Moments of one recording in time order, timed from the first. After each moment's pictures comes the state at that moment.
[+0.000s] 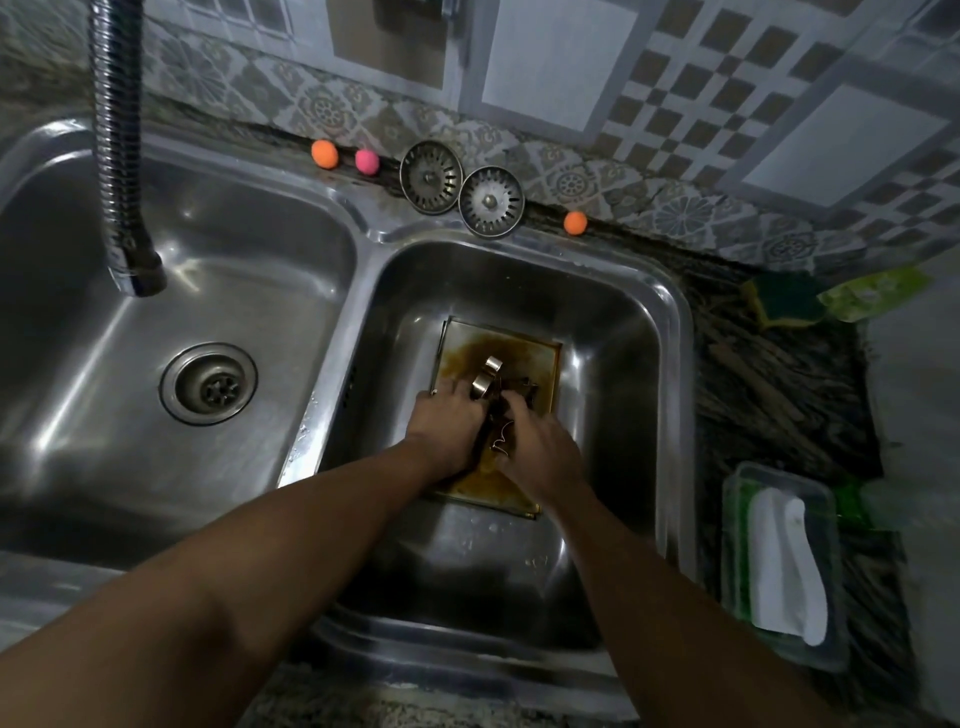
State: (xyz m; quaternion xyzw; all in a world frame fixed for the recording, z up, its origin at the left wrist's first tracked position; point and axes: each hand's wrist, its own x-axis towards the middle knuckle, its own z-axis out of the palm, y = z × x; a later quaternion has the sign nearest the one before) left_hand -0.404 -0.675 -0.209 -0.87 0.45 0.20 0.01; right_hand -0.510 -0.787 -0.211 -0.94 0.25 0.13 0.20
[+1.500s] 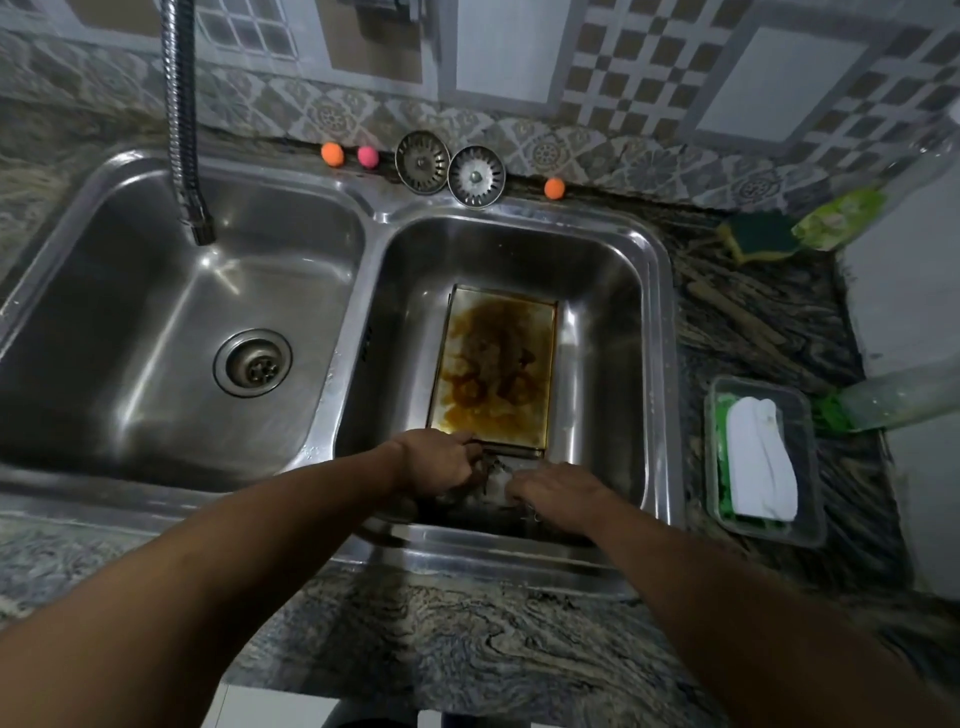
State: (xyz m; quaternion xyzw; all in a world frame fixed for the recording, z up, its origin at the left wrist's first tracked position) left_hand -0.462 -0.605 -0.181 -0.62 0.72 0.26 0.19; right_hand -0.617 -0.757 -0.201 -0.94 -0.05 0.33 0.10
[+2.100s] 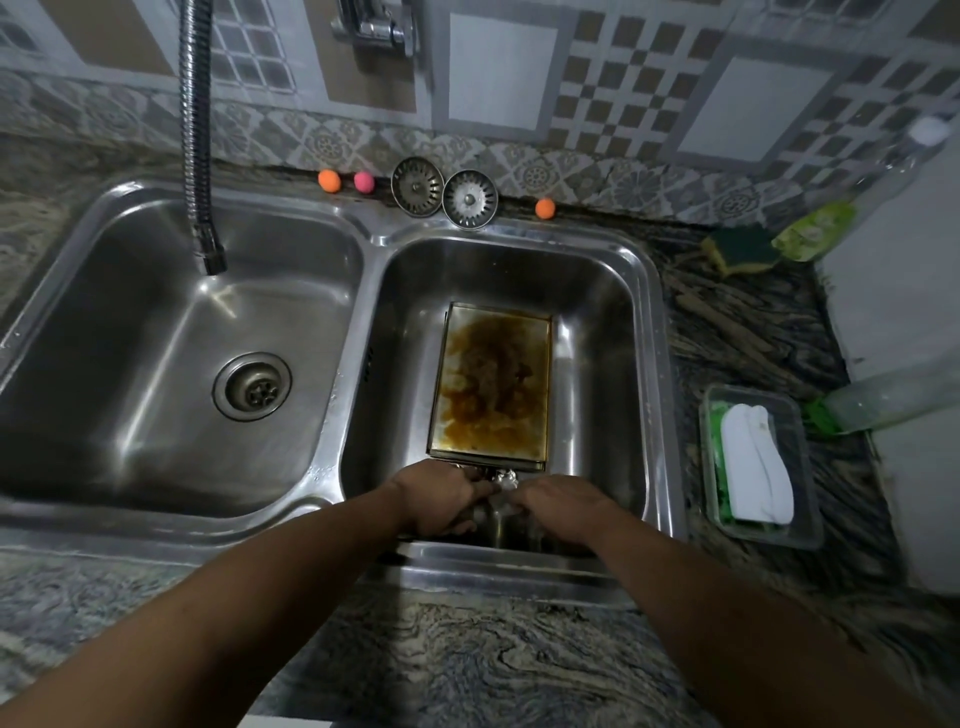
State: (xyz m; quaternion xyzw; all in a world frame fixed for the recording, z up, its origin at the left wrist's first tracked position) left_hand -0.474 -0.587 -0.196 -0.69 0.66 0.28 0.08; right_hand -0.610 -0.749 -0.188 -0.93 0.03 0.33 0.15
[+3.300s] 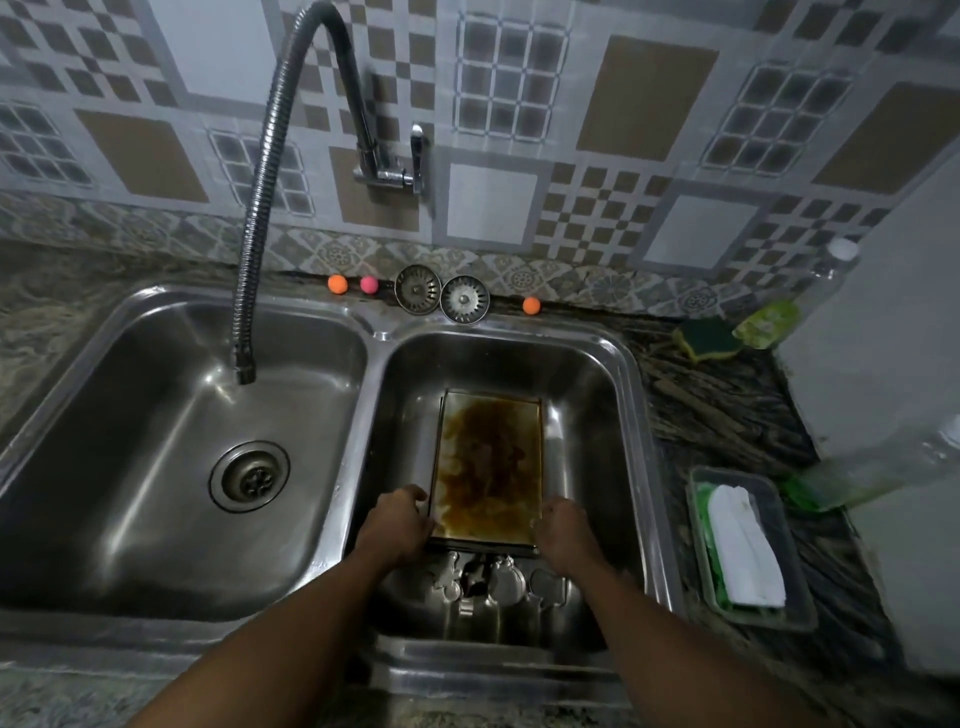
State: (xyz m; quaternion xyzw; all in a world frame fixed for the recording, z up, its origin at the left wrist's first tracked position) left_hand -0.423 -0.580 -0.190 -0.89 0.19 0.34 -0.24; right_hand -0.572 -0.765 -0.188 -0.80 0.45 0.10 0.38
